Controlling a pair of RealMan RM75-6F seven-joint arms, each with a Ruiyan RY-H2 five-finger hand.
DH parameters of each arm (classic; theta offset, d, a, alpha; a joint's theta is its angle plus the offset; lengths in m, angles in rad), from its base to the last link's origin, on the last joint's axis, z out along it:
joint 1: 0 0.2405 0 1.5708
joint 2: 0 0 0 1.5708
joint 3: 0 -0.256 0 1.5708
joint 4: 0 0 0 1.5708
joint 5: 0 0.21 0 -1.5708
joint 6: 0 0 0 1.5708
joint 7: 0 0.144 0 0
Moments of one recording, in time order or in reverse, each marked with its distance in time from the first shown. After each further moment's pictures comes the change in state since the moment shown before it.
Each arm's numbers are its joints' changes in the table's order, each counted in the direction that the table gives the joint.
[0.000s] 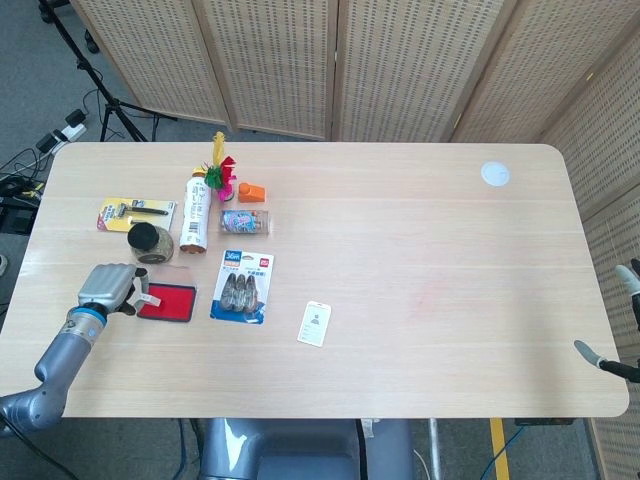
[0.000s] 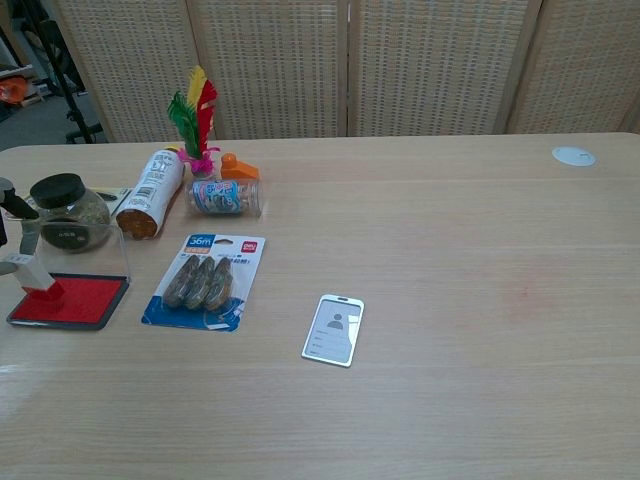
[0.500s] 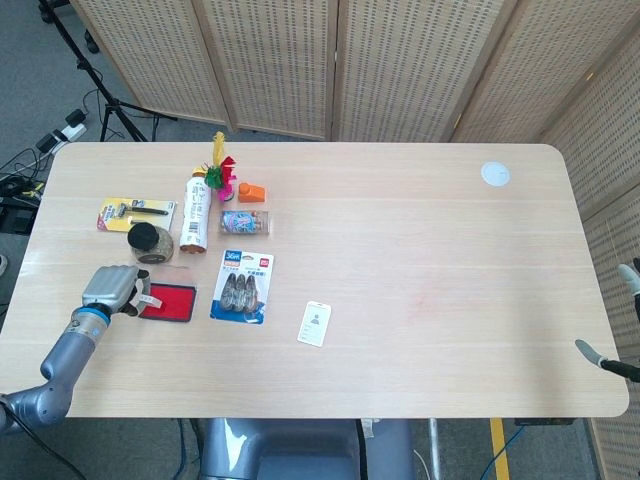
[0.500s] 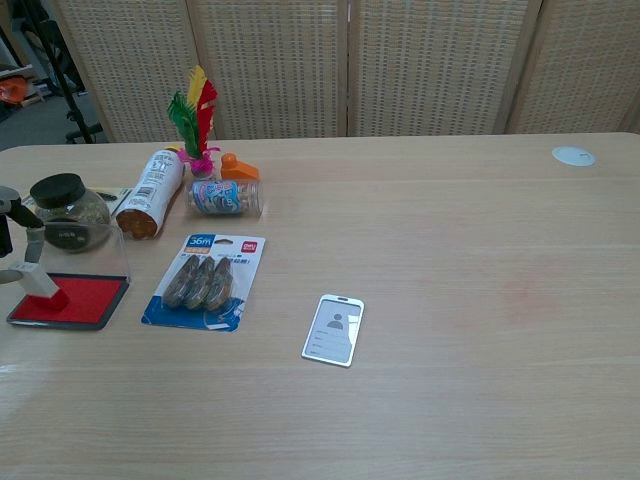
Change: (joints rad) left arm -0.011 0.039 -0.015 0.054 -0.012 -0.016 -0.014; right arm -0.001 0.001 -0.004 0.007 0.003 0.005 0.018
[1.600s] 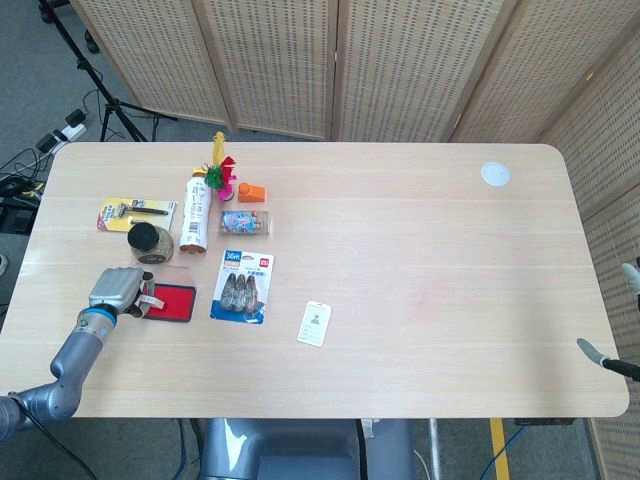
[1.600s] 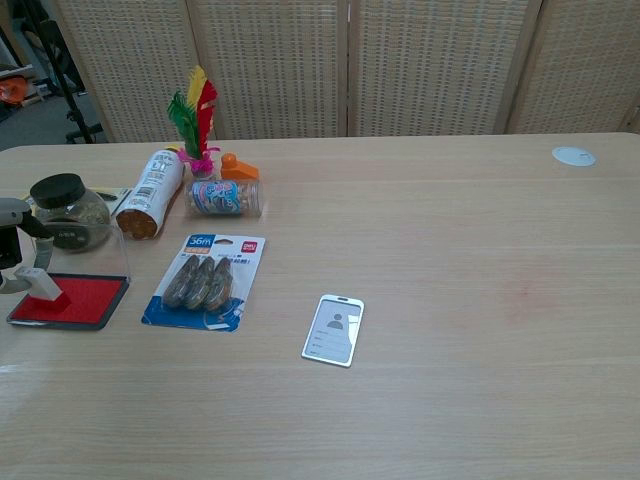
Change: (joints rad) left arm -0.015 0.057 -0.021 0.060 -0.025 -0.012 0.012; right arm -0.001 0.001 -0.003 0.008 0.001 0.002 0.014
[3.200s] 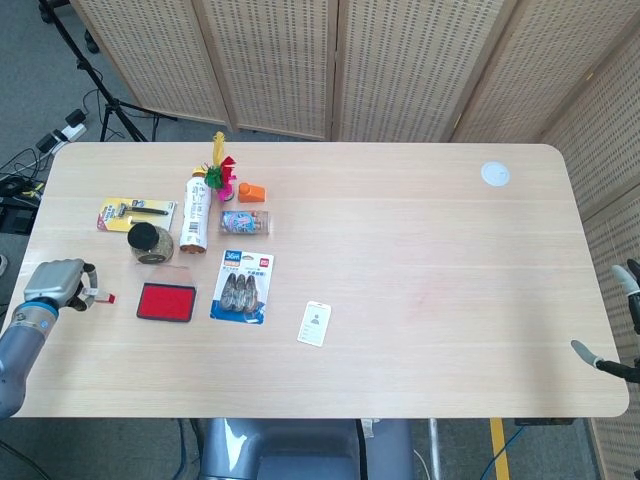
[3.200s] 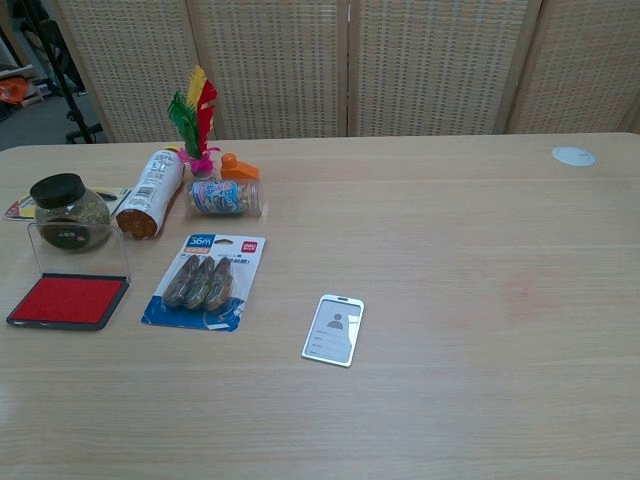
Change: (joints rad) left arm 0.031 -0.179 -0.023 0.032 -0.031 -0.084 -0.077; right arm 0.005 0.009 0.007 -0.010 -0.010 -0.008 -0.039
